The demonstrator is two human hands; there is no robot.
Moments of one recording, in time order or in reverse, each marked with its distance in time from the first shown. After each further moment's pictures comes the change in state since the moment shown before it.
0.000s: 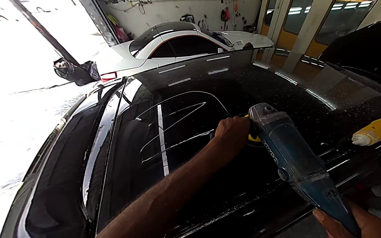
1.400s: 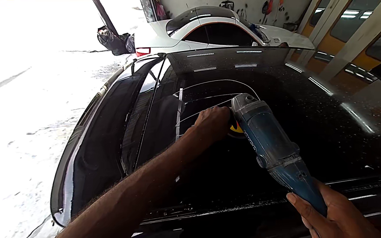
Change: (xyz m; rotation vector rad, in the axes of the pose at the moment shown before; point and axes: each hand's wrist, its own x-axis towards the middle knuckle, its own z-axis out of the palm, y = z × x) left_hand -0.075 -0.136 0.000 -0.125 0.049 -0.266; right_hand 0.048 -0.075 0.069 -0.158 -0.244 -0.126
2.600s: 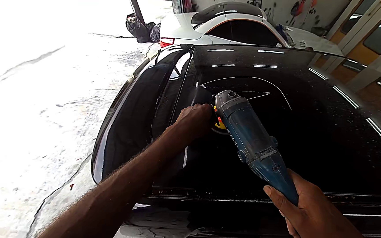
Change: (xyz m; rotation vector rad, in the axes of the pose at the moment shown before) left_hand -0.071 -0.109 0.007 -0.052 0.052 -0.224; right_hand 0.018 -0.054 0.069 -0.075 -0.153 -0.095
